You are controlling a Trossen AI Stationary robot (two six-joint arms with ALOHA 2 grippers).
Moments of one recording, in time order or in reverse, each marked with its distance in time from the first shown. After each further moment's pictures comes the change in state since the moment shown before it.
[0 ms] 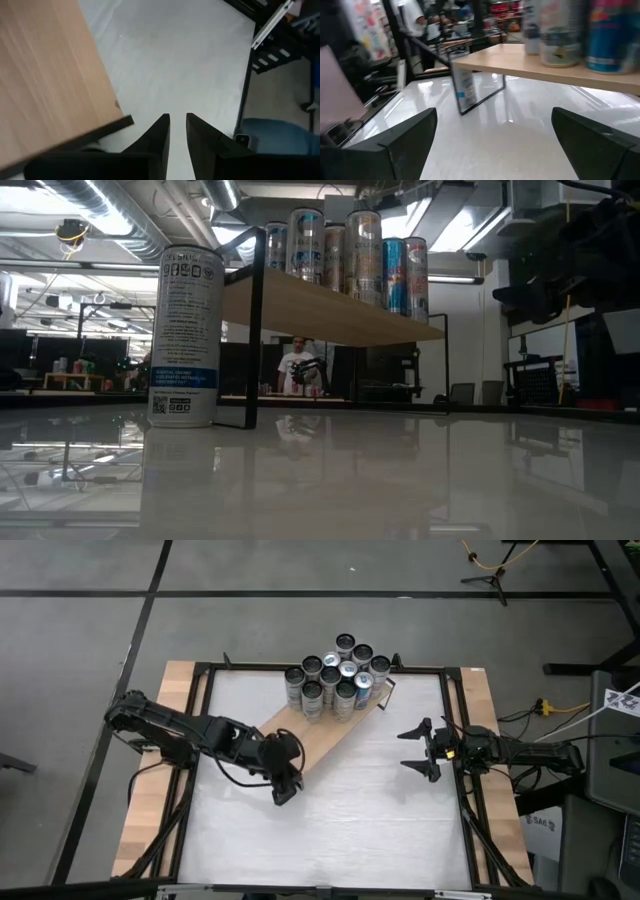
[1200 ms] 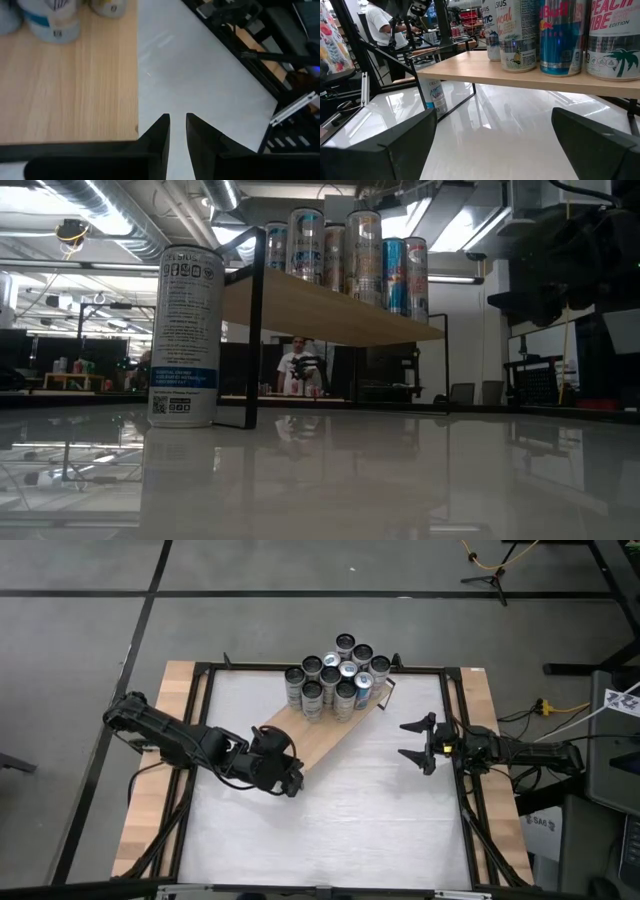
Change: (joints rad) left arm -0.097 0.002 0.000 0.003 -0.395 -0.360; right arm 0.000 0.002 0.000 0.012 0.194 0.024
